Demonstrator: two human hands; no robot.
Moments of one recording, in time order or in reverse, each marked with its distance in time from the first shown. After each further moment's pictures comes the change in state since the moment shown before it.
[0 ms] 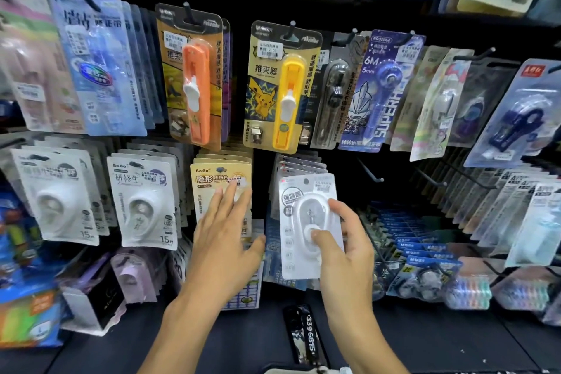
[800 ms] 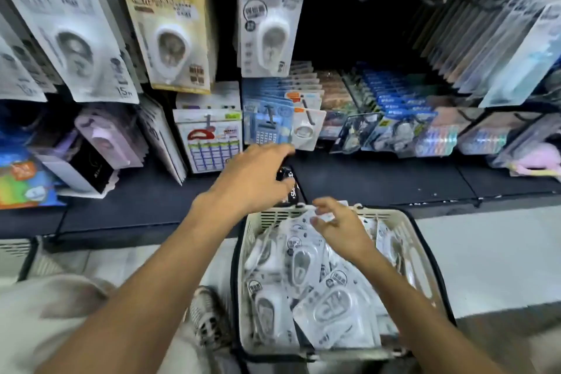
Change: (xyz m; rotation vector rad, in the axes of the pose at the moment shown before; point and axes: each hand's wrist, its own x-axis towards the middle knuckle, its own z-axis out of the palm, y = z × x) left_hand -0.081 0.023 0.083 0.175 -0.542 0.159; right_hand -0.087 0.162 -0.137 -0.789 -0.487 0.386
